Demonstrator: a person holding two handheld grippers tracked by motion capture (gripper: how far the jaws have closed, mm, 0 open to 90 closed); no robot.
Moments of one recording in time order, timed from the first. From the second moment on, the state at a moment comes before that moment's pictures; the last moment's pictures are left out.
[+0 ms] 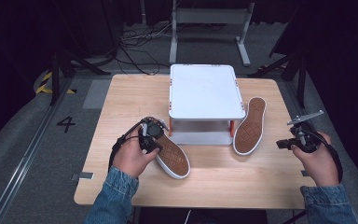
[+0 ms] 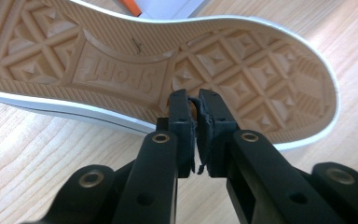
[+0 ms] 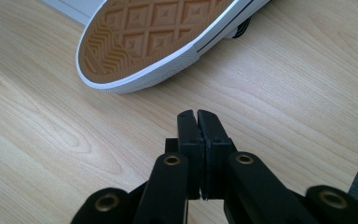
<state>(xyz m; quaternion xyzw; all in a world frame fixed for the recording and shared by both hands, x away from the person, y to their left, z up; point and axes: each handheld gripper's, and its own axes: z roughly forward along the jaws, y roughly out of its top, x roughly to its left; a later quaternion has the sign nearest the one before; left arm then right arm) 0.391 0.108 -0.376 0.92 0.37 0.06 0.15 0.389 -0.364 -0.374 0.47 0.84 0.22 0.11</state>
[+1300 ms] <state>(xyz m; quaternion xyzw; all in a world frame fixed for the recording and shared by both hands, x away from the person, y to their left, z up) 0.392 0.118 -0.369 0.90 0.40 0.04 0.18 0.380 -0.367 -0.370 0.48 0.84 0.22 0.13</state>
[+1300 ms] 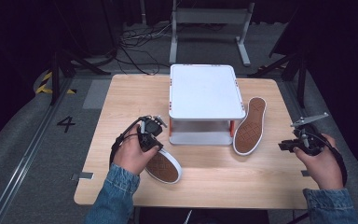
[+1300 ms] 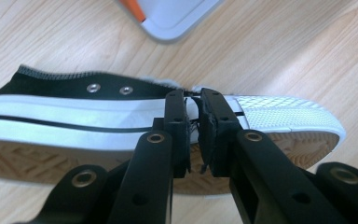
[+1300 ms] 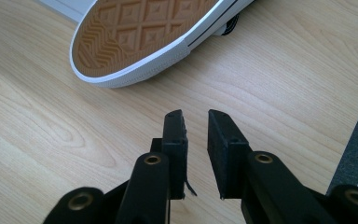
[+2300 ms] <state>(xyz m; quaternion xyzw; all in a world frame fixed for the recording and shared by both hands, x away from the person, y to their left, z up) 0.347 0.214 -0.400 0.89 0.44 -0.09 0.01 0.409 -0.323 -0.366 0.43 0.86 0.23 0.12</state>
